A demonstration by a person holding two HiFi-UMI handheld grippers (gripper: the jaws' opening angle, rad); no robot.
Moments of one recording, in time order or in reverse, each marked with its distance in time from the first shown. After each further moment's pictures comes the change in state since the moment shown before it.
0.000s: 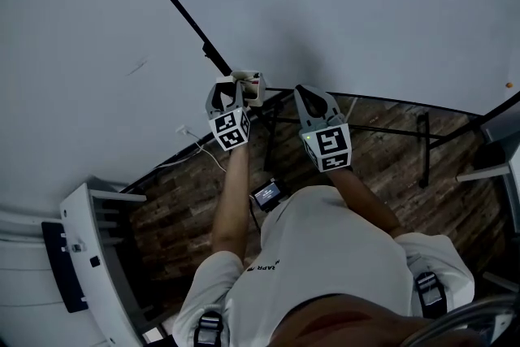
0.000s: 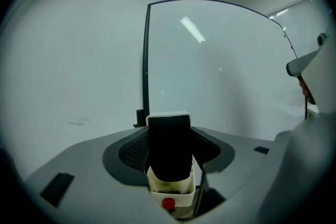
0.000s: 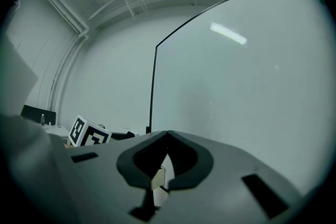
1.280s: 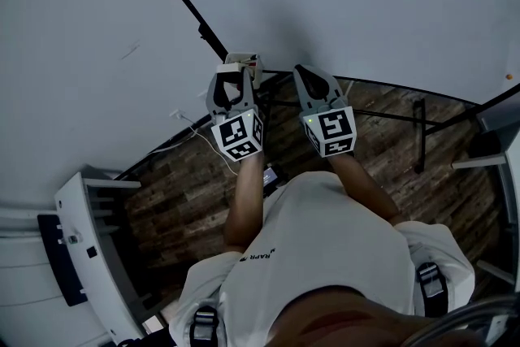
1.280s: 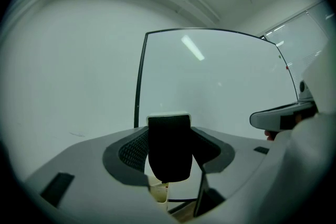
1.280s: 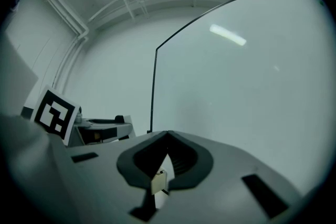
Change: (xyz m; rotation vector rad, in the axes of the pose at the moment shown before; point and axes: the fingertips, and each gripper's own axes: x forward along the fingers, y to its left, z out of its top) left arm -0.072 -0.055 0.079 -0.055 -0.148 -0.009; right arm 0.000 -0.002 0.011 0.012 -0.014 0.002
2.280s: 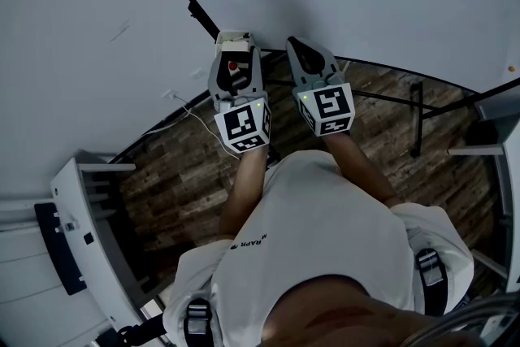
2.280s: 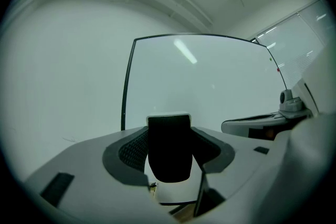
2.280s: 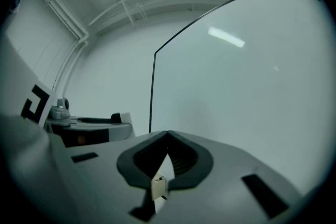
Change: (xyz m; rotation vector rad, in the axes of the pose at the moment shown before) left arm -0.014 -0.047 0.026 0.037 -0.042 -0.061; right arm 0.007 -0.005 0.013 0.012 -0.048 0.006
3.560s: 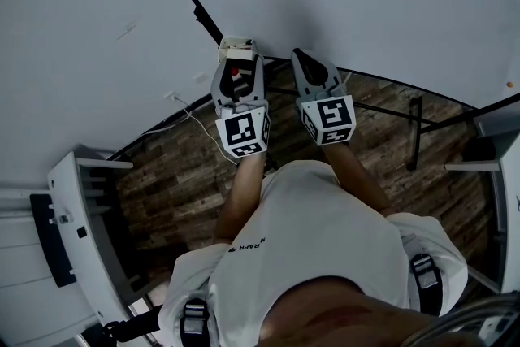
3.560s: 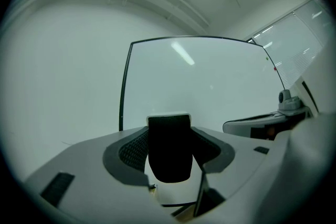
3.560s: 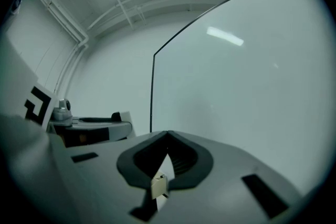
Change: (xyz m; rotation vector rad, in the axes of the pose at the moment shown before) left arm -0.004 -0.005 -0.003 0.019 -0.019 -0.013; right arm -0.009 -0.005 -0.007 0.022 -0.001 0.016
